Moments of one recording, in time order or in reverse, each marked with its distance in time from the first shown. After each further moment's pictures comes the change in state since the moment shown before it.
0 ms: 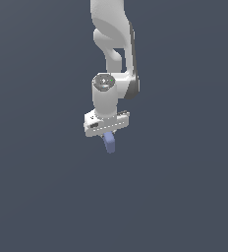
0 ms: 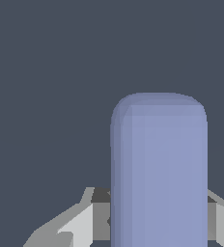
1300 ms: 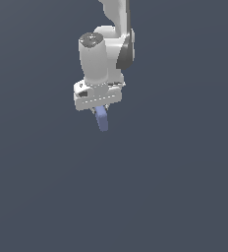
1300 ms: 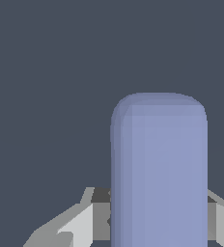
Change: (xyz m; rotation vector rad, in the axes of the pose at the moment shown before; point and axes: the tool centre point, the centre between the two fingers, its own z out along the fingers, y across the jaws) arm -0.078 0.009 -0.092 0.000 0.002 0.001
